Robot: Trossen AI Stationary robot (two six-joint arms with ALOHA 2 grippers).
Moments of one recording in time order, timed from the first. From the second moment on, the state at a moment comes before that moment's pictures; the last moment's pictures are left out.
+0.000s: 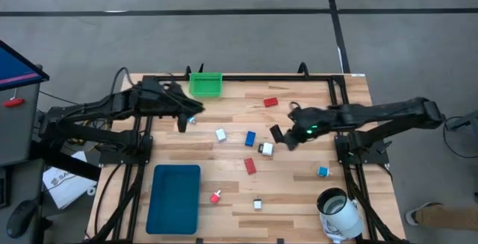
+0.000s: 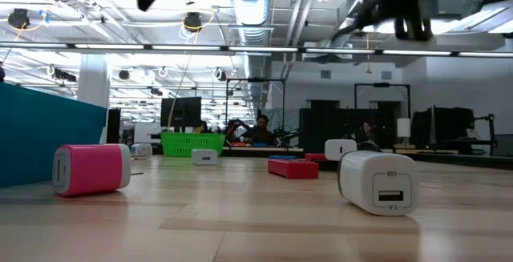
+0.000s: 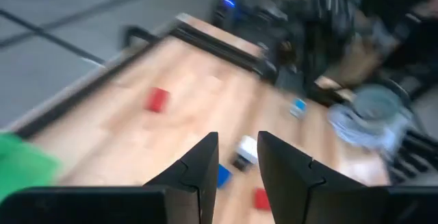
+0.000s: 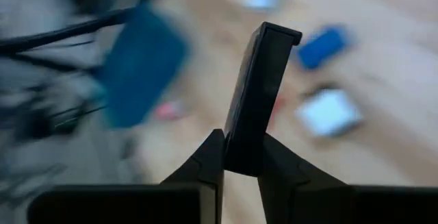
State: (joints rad) left arm 0.17 0.92 0.93 -0.37 -0.04 -0.32; right arm 0.09 1.06 0.92 -0.55 -0.01 0.97
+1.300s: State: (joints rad) left arm 0.13 1.44 0.94 0.62 0.39 -0.90; right arm 0.08 1.19 0.92 0.12 -0.10 0.94
